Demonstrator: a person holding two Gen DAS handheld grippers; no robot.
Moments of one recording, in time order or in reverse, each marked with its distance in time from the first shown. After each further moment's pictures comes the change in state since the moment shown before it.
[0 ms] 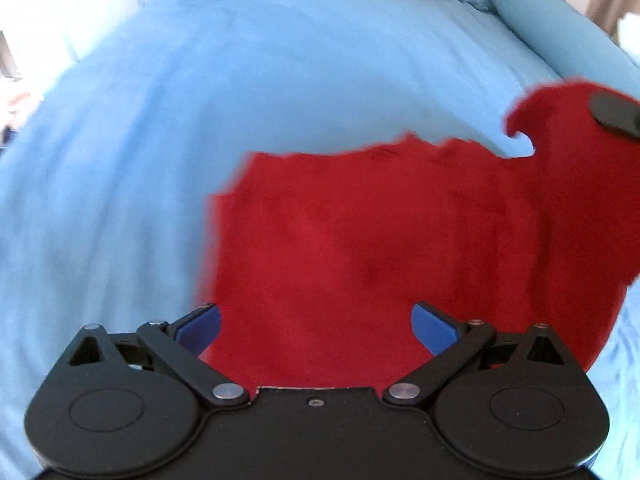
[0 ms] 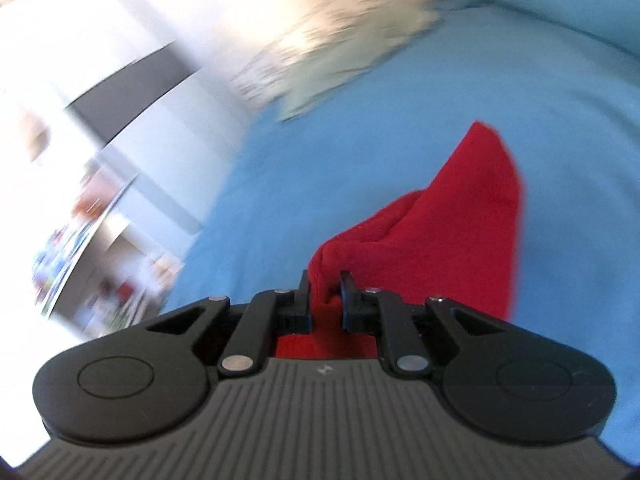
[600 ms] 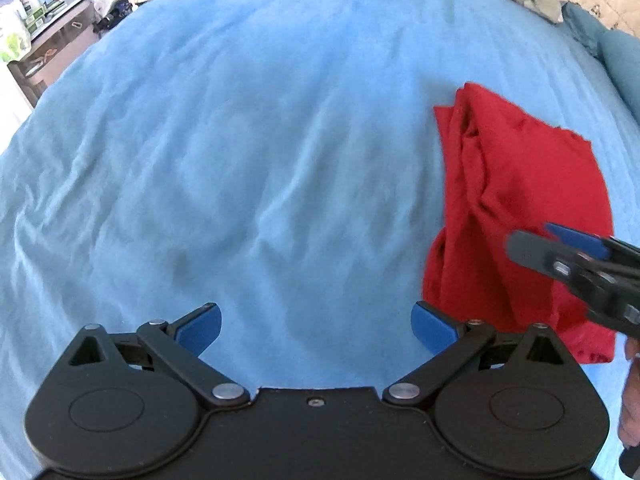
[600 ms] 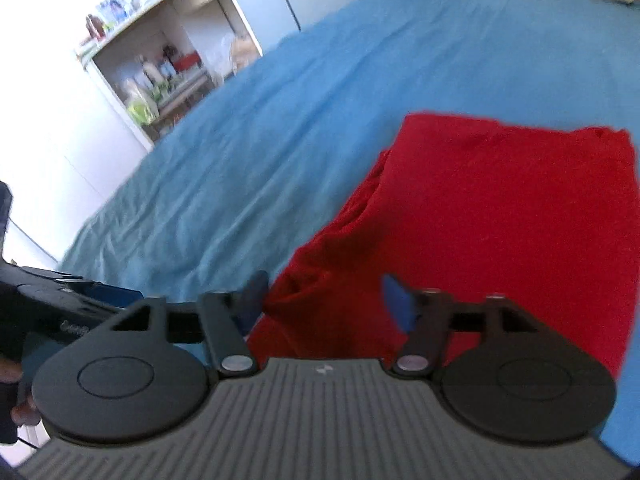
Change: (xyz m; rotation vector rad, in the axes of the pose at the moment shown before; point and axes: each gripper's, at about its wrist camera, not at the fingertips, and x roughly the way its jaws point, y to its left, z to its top) left arm -0.021 0.131 -0.089 -0.299 0.101 0.071; right arm 0.102 0.086 -0.140 -0.475 0.370 0.094
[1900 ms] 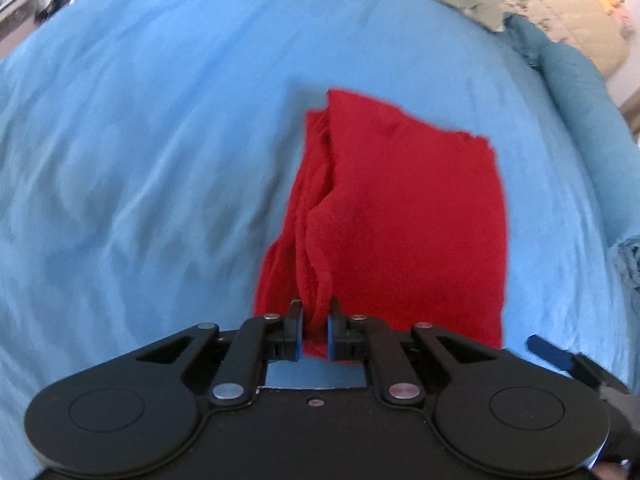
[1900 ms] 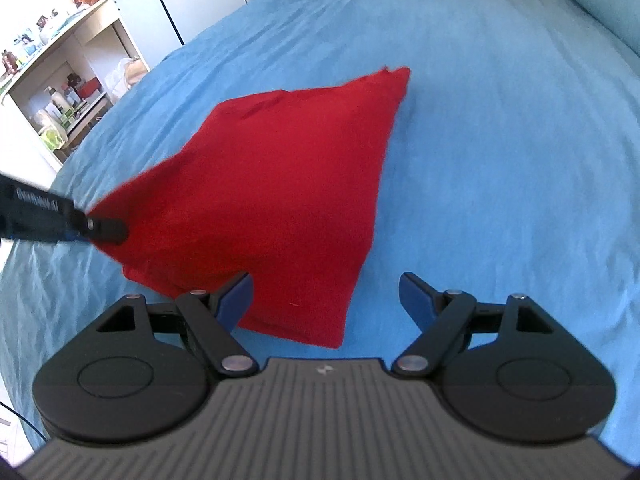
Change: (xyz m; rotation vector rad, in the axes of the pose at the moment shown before) left arm 0.003 -0.064 0.001 -0.031 0.029 -0.202; right arm -0.091 -0.067 -0.075 0.164 -0.003 -0.283
